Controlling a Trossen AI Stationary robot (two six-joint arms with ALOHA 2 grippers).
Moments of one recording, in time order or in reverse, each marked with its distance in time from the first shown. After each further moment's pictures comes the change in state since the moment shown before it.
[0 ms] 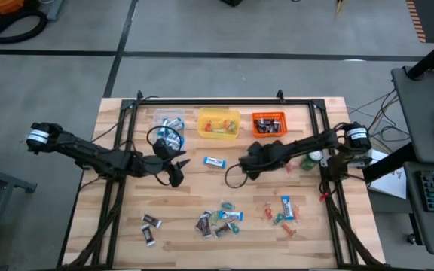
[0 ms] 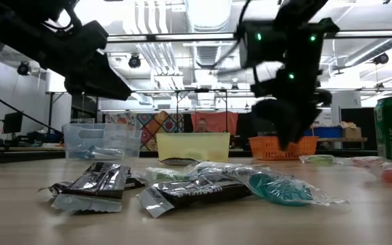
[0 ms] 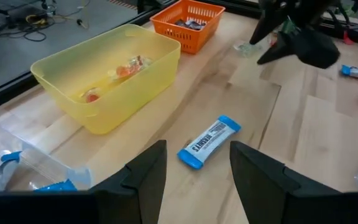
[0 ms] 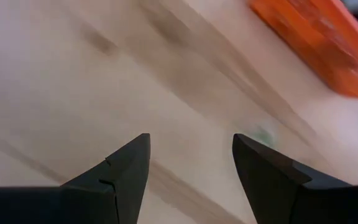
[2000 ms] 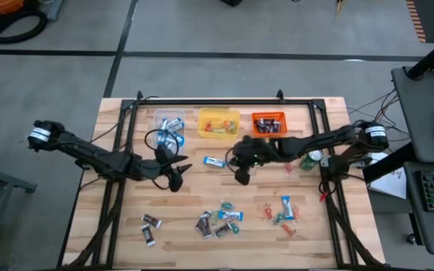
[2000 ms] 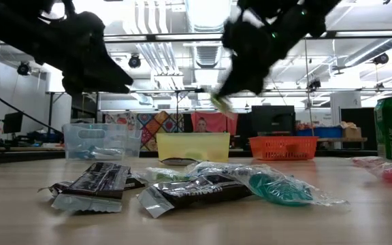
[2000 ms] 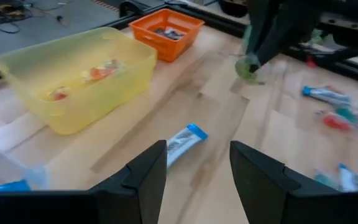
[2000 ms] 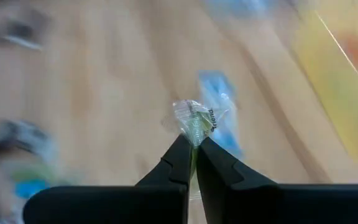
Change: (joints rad) left arm -0.079 0.010 0.000 0.069 -0.005 -0.101; right arm -0.039 -0.185 -0.118 0.782 -0.372 -0.639
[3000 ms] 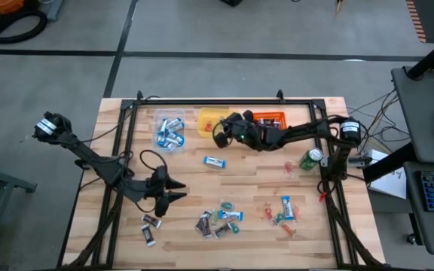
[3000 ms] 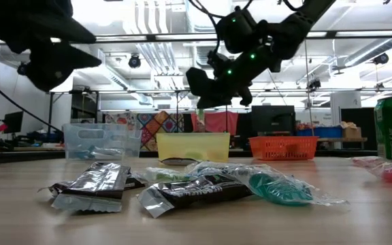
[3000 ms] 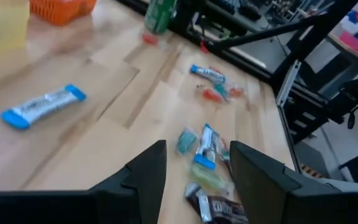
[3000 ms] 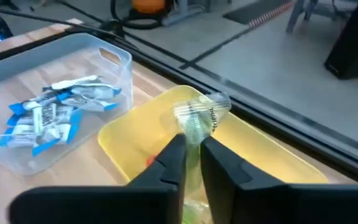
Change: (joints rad) left arm -0.333 0.001 0.000 0.068 0.008 -0.245; right arm -0.192 0.252 0.081 0.427 0.506 0.032
